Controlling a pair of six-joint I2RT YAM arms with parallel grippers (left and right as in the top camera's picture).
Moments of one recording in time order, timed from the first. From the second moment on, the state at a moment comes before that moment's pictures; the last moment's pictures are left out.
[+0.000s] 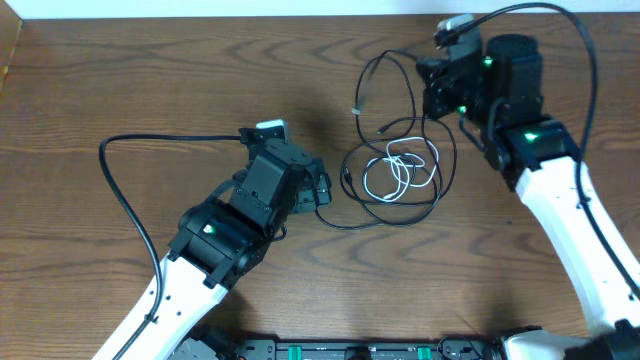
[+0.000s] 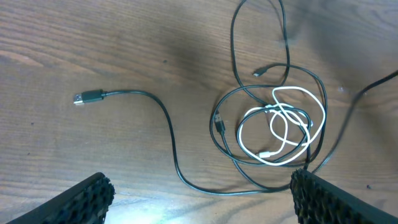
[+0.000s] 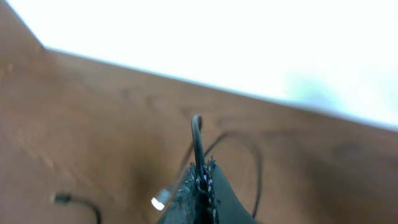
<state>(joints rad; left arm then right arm) -0.62 1.14 1.11 -0.82 -0.22 -0.69 0.23 1.46 1.26 -0.22 -0.27 0.00</state>
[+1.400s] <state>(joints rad) -0.62 1.14 1.11 -0.78 -0.22 -0.69 -0.55 1.67 2.13 -0.03 0.26 -0.29</state>
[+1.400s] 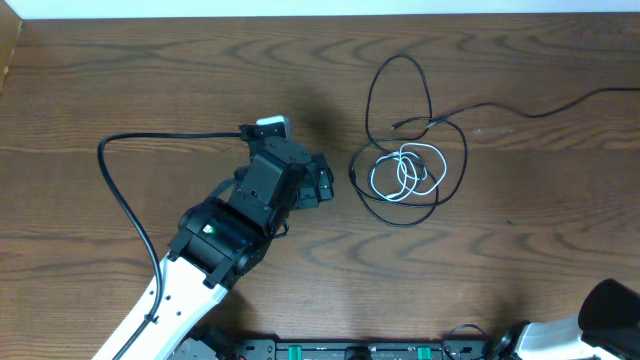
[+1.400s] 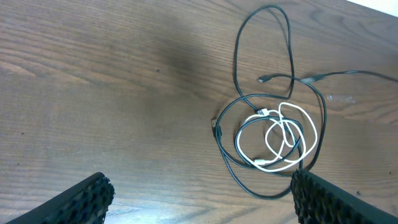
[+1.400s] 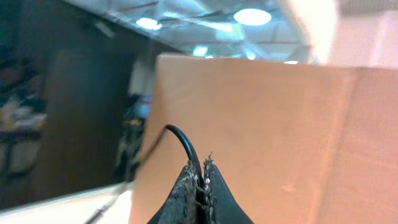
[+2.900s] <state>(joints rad) -0.62 1.14 1.11 -0.78 -0.23 -0.69 -0.85 1.75 1.23 0.02 0.36 -0.25</state>
